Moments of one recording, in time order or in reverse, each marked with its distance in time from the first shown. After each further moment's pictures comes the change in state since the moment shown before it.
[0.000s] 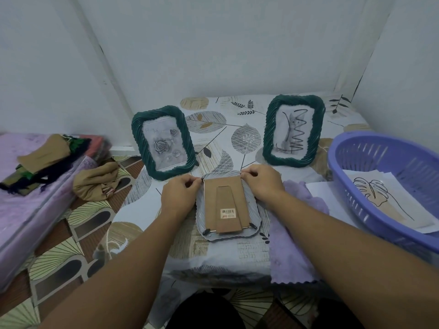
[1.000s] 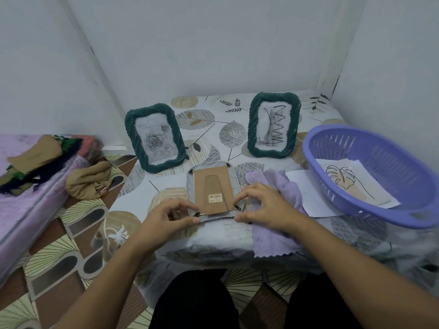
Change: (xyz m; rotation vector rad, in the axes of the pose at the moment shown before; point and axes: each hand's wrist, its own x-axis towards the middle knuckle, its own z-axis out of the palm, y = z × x) left_hand -0.099 -0.014 -0.051 -0.295 -0.421 0.079; right_hand -0.105 0.037 -0.052 0.012 -0.332 -0.304
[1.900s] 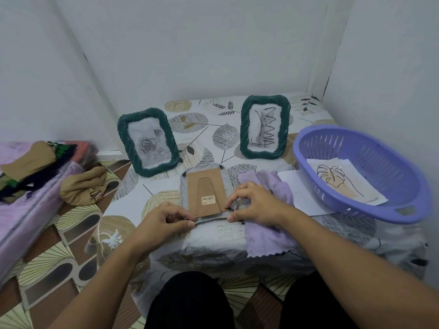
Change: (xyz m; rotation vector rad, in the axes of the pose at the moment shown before) left_hand 0.002 0.007 0.005 0.069 -0.051 -0.016; right_hand 0.011 -0.003 -0.005 0.022 -0.085 0.049
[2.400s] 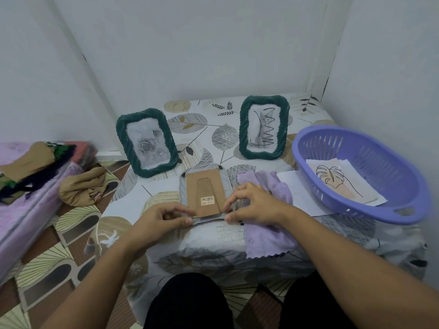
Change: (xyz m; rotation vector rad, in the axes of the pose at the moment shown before) left_hand 0.002 0.005 -0.006 -0.117 -0.054 -0.031; right_hand 0.000 -0.004 -0.002 0.031 -0.052 0.023
